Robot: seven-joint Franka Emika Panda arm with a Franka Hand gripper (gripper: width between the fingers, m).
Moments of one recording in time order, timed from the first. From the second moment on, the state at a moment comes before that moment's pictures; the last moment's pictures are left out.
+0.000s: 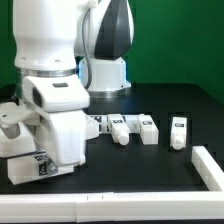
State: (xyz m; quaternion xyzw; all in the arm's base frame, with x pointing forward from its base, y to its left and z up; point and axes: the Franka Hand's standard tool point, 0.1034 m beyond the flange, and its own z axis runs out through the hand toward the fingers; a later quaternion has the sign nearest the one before) arm 0.559 -0.117 0.017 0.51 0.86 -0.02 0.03
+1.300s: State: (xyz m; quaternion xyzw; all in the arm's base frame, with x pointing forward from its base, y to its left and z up) arm 0.558 -0.122 0.012 0.15 0.98 -0.08 0.04
